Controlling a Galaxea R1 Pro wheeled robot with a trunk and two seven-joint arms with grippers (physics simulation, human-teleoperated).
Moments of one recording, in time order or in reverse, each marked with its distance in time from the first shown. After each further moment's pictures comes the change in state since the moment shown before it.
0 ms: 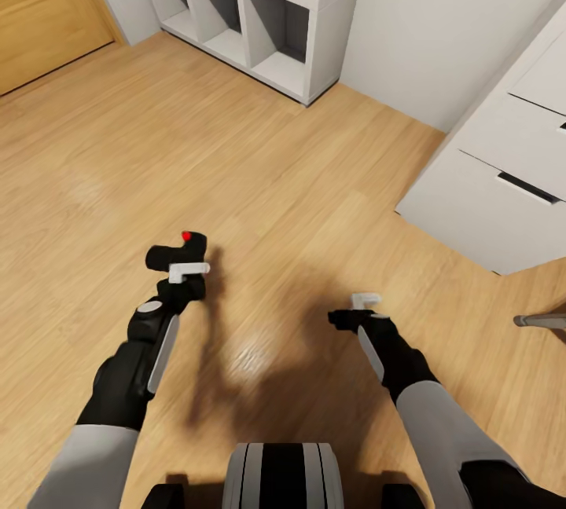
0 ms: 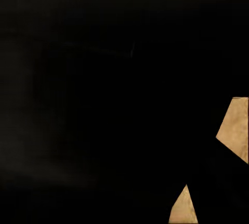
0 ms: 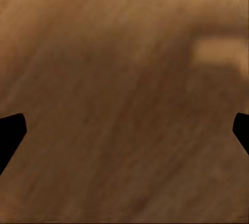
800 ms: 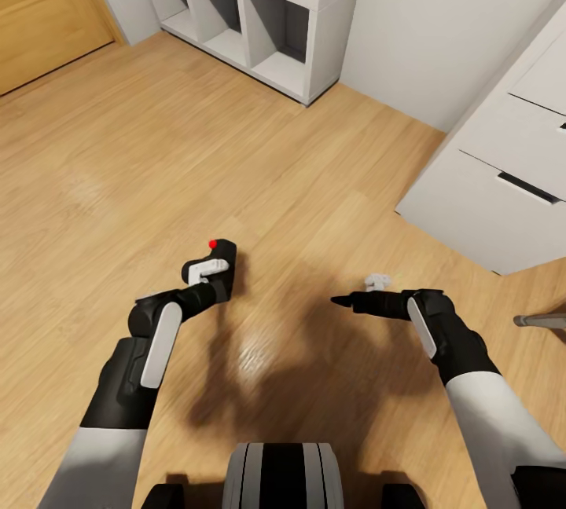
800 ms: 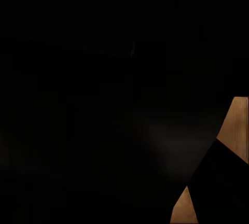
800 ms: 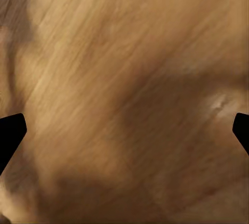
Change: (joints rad) left arm -0.003 -0.053 -0.001 -0.125 0.360 0.328 -0.005; right arm -0.012 -0.190 -0.023 -0.251 -0.094 0.350 0.639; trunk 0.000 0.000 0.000
